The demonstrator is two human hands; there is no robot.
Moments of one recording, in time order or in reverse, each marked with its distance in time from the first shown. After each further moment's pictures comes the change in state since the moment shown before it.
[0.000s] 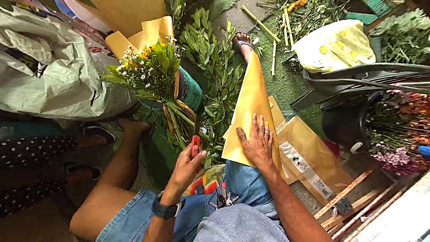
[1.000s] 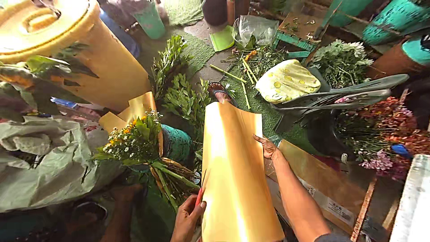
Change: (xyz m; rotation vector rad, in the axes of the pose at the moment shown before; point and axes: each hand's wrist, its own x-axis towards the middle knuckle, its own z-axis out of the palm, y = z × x) left_hand 0.023 -0.019 0.026 0.102 0.016 0.038; right_hand 0.171 0.143 -0.006 1.501 -0.311 0.429
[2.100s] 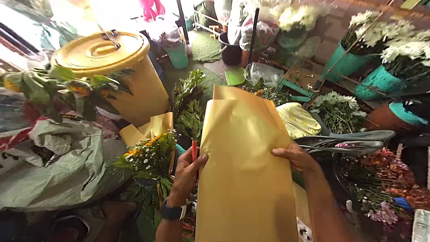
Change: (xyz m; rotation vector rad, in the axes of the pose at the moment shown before) left_hand 0.104 0.183 -0.009 -0.432 -0.072 0.649; right_hand -0.157 -0.174 0.072 -0.246 -0.438 -0.645
